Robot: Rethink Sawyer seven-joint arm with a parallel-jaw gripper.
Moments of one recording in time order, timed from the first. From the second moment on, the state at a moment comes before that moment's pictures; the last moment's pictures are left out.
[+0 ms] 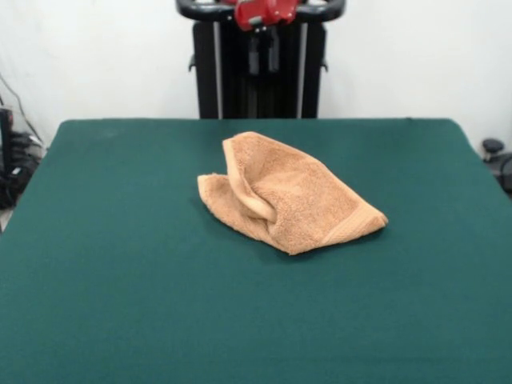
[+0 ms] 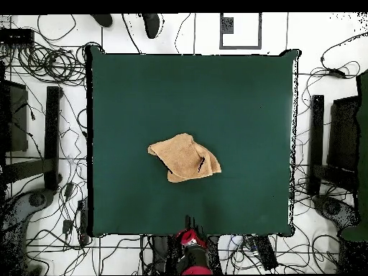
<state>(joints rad) -0.59 -0.60 -0.07 2.59 -0.46 -0.89 2.47</state>
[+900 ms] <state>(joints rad) -0.63 -0.26 -0.07 2.49 -0.52 -1.07 2.47</state>
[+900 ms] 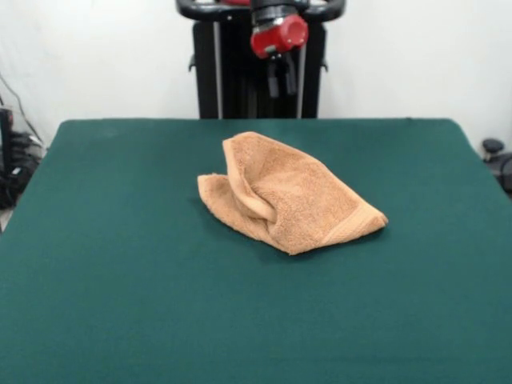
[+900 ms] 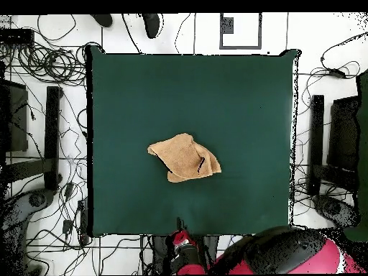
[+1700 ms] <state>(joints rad) -0.68 -0.19 -0.05 2.42 -0.57 -1.07 2.47</state>
